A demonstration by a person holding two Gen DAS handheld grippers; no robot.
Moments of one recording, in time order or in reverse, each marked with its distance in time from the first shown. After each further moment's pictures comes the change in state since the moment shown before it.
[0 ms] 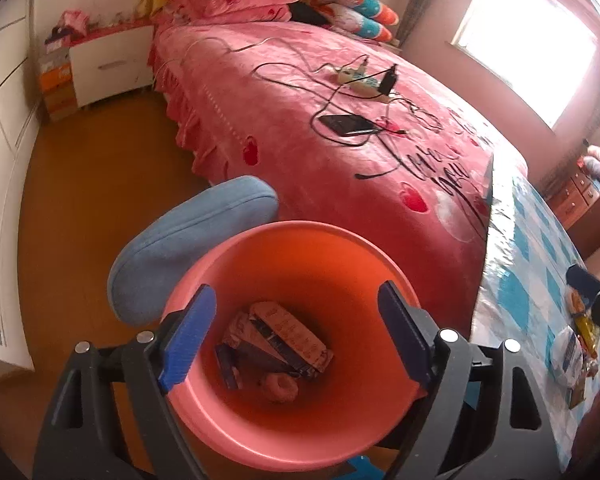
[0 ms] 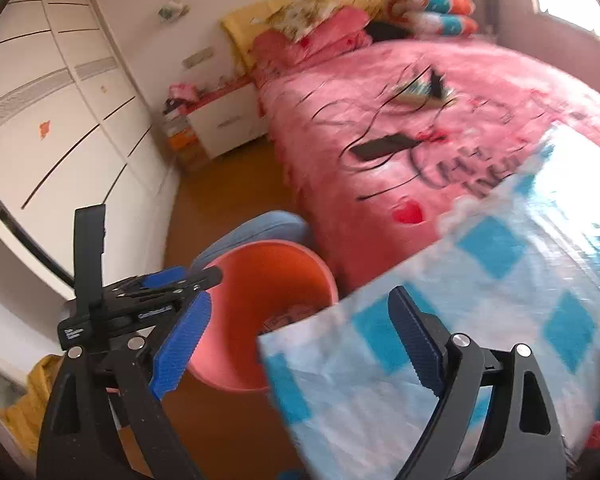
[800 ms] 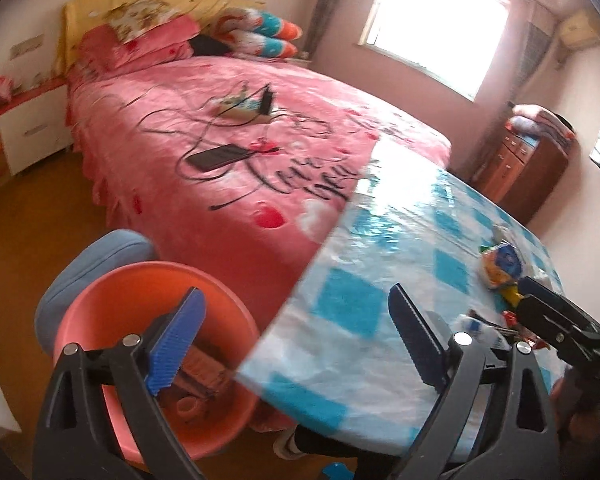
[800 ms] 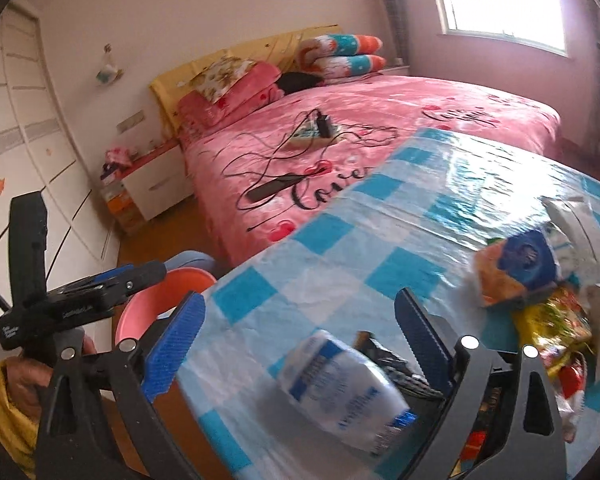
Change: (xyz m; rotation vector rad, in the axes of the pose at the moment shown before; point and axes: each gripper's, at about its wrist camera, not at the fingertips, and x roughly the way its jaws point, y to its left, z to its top) left arm -0.039 -0.133 -0.012 0.219 -0.092 -0.211; right arm -0.096 -0.088 -0.063 0.169 -0.197 -0.206
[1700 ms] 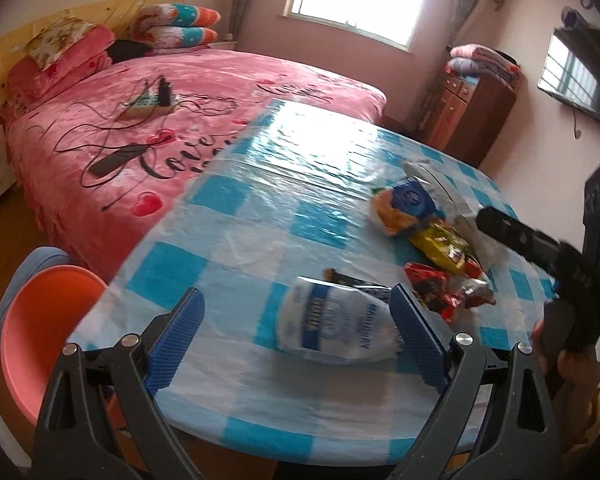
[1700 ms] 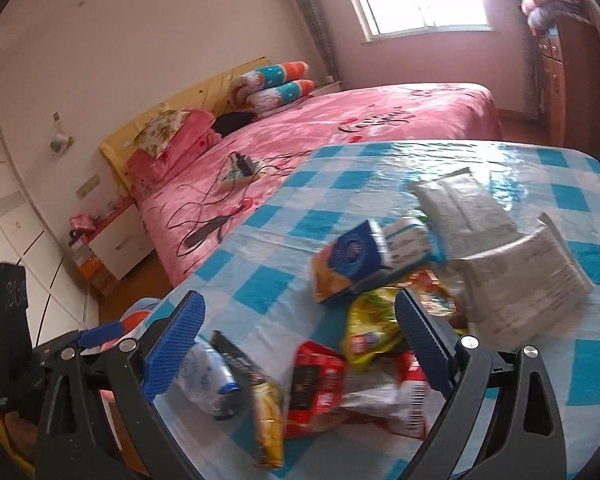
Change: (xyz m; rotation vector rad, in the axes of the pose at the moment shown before) left arm 0.008 -0.133 -0.028 0.198 0.098 -0.131; right arm -0.069 -0.115 -0.012 0.209 -0.107 -0.117
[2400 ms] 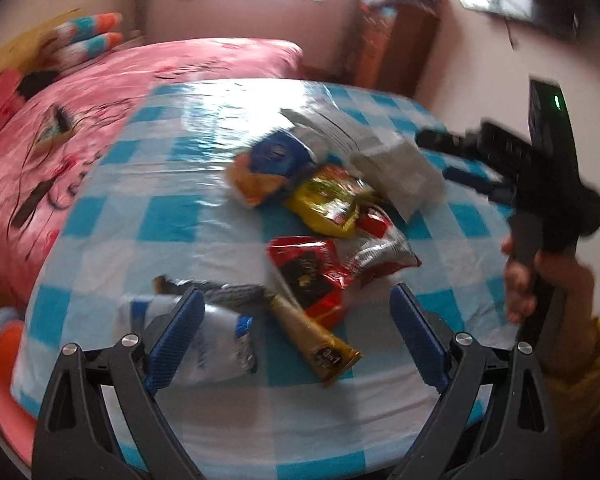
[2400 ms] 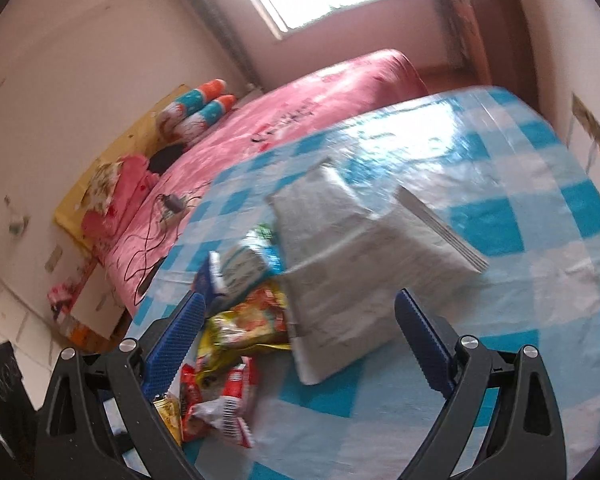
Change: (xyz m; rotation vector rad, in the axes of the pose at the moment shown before) left arm 0.041 -0.109 0.003 0.306 0.152 -0.137; right arm -0.025 -0.131 0.007 0.322 0.021 -0.110
